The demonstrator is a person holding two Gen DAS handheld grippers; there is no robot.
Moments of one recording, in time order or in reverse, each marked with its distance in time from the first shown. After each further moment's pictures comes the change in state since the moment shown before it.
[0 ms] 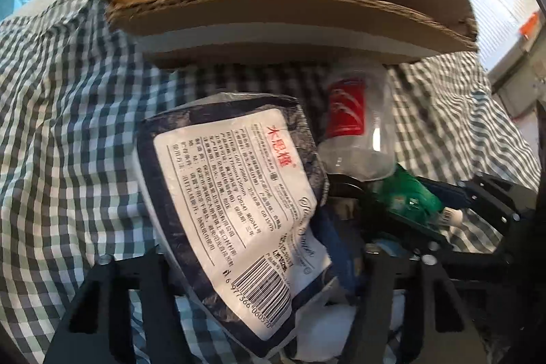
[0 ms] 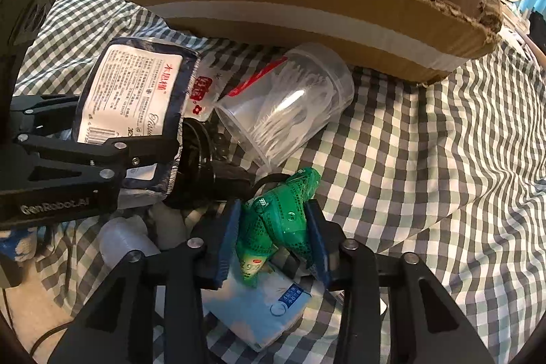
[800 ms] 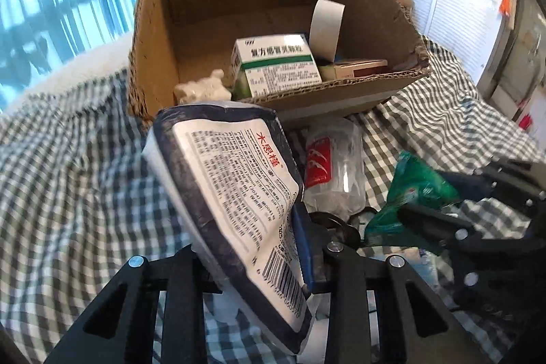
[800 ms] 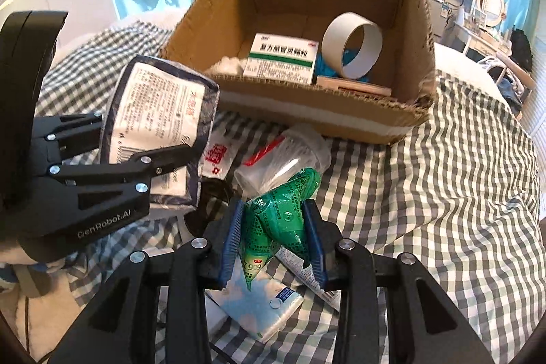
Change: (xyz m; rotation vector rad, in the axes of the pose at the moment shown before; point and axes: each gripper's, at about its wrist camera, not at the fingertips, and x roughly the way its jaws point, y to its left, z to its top) left arm -0.059 -0.020 0.001 0.138 -0.258 0.123; right arm -0.061 0.002 0.003 0.016 -0.234 -0.025
